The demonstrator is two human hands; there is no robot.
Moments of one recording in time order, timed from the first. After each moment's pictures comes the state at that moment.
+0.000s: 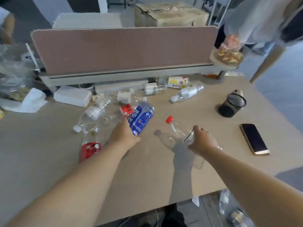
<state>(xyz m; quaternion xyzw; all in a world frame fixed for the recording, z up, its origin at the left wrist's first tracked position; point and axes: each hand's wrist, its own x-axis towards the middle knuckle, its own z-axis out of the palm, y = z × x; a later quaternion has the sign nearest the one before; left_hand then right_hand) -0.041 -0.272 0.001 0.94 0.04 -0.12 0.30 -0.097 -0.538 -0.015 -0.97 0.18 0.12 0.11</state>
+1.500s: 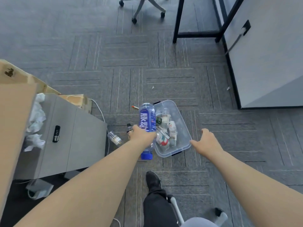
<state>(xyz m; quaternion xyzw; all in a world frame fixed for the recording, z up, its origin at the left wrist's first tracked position) -0.577 -0.930 -0.147 0.82 -0.29 -0.50 0.04 -0.798 -0.911 -0.167 -0.47 0.80 0.07 0.38</state>
